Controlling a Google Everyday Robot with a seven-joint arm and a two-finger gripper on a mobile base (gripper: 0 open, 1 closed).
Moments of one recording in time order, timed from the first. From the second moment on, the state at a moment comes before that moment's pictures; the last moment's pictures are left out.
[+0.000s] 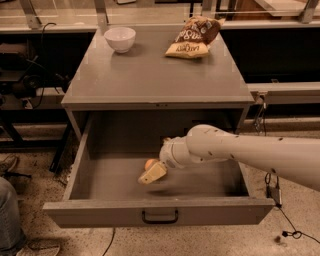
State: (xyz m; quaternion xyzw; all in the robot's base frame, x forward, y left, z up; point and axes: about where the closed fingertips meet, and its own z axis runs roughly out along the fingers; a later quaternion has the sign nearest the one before) arm 0.581 0.018 0.628 -0.49 0.79 0.17 0.34
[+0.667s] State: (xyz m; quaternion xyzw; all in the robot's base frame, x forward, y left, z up) arm 0.577 0.015 0.626 -0.48 0.79 0.17 0.34
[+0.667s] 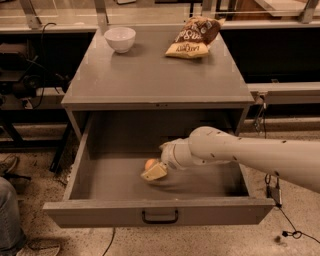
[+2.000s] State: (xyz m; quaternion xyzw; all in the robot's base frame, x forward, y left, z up) arm 0.558 -0.003 0.703 -0.50 0.74 0.24 0.40
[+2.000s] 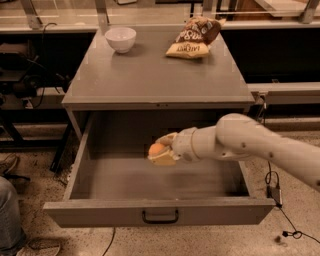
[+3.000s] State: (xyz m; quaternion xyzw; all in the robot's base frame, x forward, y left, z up) arm 0.544 -0.044 0.728 -0.50 0.72 0.22 0.43
